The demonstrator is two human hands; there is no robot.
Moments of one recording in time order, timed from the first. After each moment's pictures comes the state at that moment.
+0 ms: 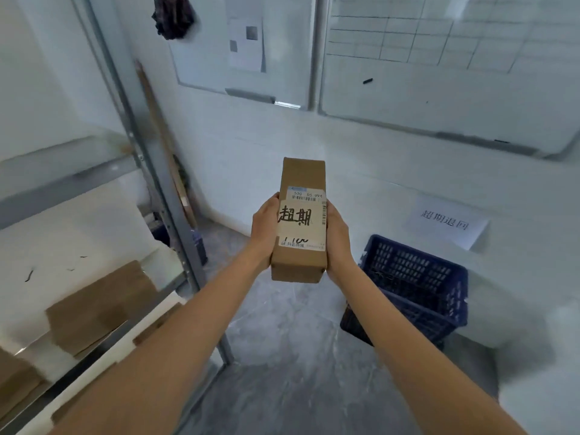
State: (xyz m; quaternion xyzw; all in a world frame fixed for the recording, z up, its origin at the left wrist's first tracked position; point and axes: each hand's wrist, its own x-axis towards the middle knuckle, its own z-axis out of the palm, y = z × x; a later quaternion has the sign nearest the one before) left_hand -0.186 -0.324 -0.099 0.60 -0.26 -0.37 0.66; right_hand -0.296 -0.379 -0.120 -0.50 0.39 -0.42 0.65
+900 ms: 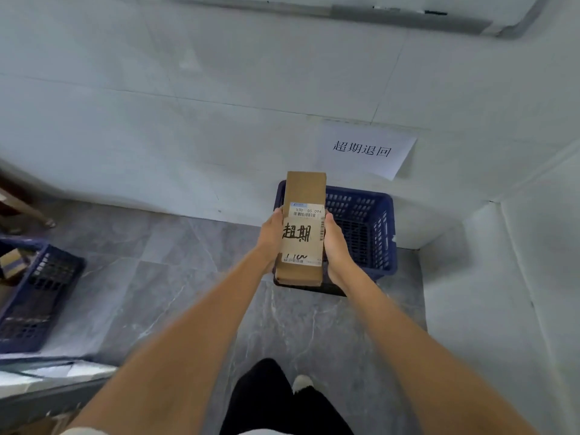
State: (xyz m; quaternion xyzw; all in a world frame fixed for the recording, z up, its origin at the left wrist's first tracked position) left_hand -0.347 -0.726 -0.333 0.64 -0.26 -0.62 0.38; right_hand -0.470 -0.727 -0.331 -0.29 0.64 -0.35 0.62
